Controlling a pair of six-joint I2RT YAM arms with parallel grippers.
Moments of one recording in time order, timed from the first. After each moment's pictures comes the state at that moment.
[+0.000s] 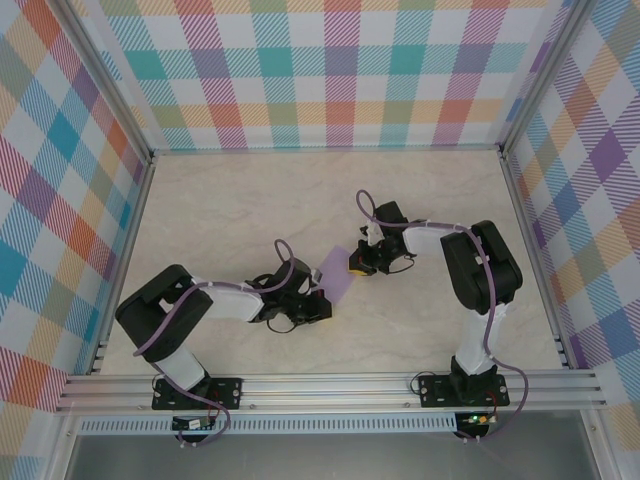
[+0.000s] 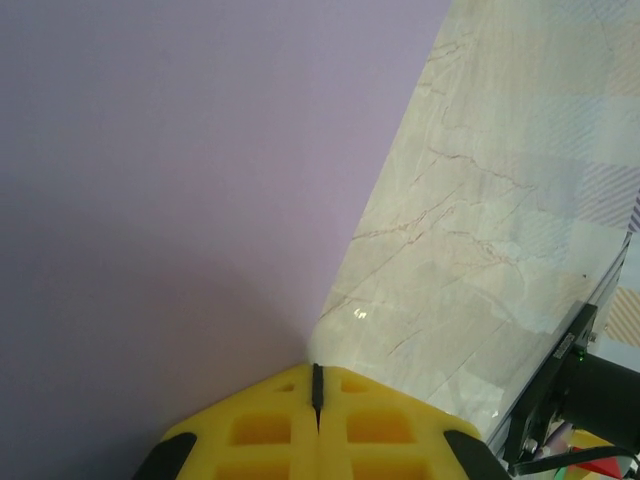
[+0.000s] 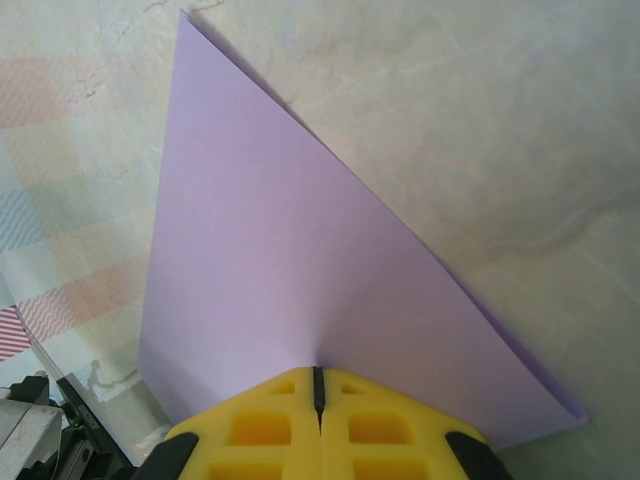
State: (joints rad) left arm -0.80 1.64 0.60 0.14 0.46 -0.96; right arm 0.41 1.93 1.06 -0.36 -0.64 0.55
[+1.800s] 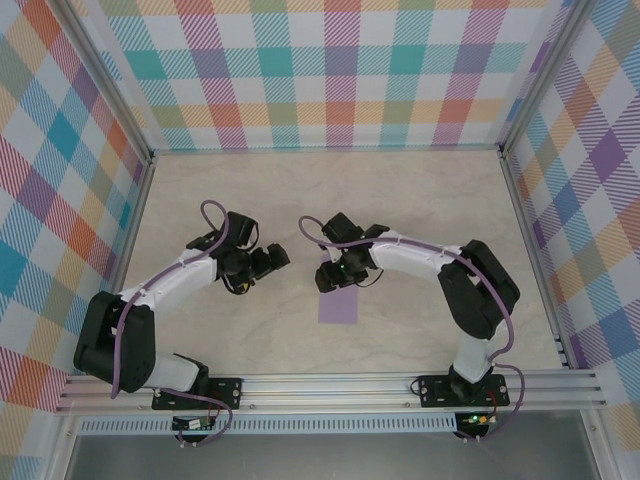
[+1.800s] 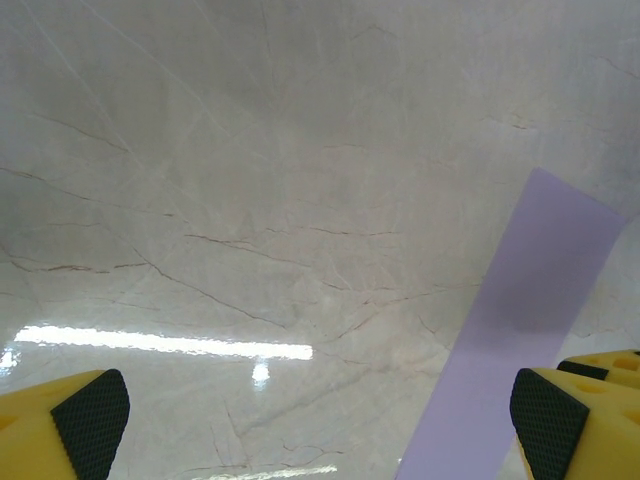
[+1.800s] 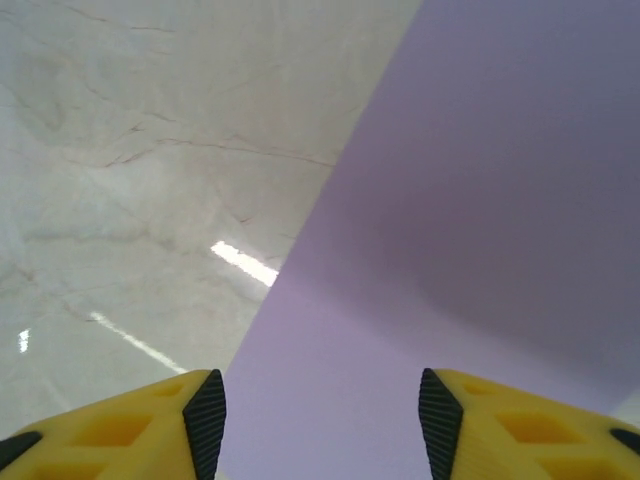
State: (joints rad) left arm -0.36 1.40 0.85 -0.58 0.23 -0.82; right arm 0.79 1.80 1.20 -0.64 -0.19 0.39
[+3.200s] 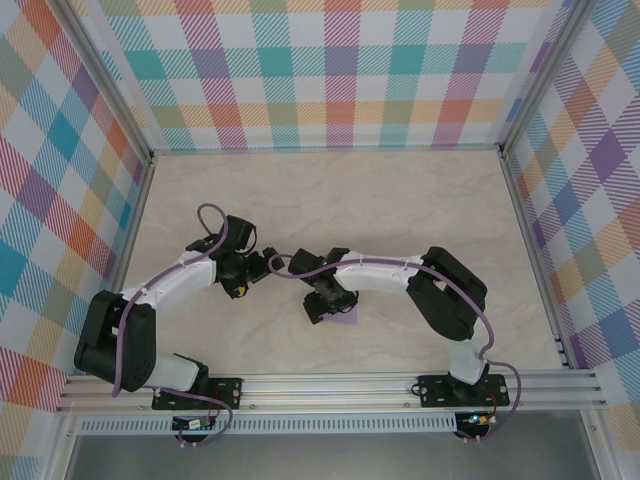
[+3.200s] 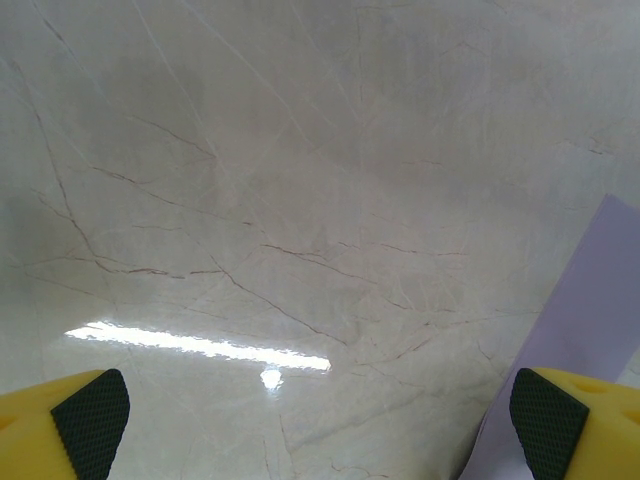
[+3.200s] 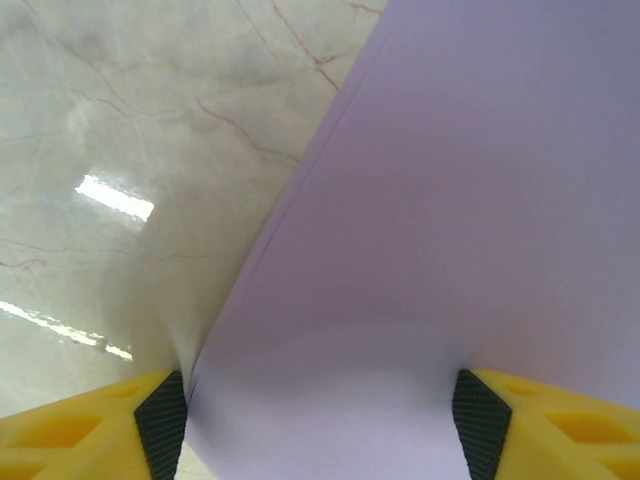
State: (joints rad) left arm -0.35 1.40 0.82 -0.59 0.17 -0.84; right arm 1.01 1.94 1.29 -0.84 0.04 0.53
